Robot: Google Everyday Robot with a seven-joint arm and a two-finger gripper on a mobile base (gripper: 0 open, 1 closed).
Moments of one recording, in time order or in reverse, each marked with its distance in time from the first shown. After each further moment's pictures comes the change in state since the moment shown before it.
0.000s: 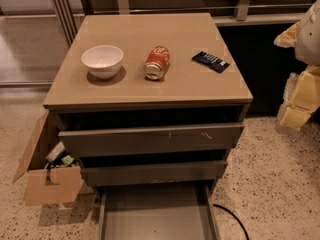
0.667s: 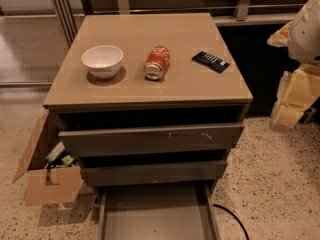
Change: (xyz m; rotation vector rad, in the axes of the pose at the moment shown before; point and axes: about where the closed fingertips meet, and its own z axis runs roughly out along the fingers) arm -0.011 -0.001 0.004 -0.016 -0.015 -0.019
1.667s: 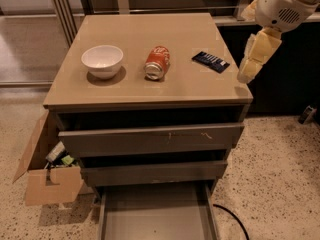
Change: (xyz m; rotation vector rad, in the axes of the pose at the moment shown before) arm -0.038 -0.116 0.039 0.038 -0.140 -0.019
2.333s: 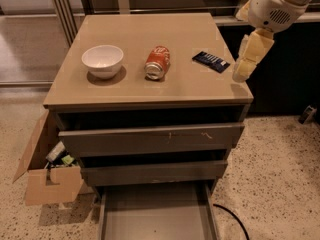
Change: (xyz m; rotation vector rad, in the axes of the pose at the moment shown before) arm -0.003 -0.007 0.012 -0.004 0.021 -0.008
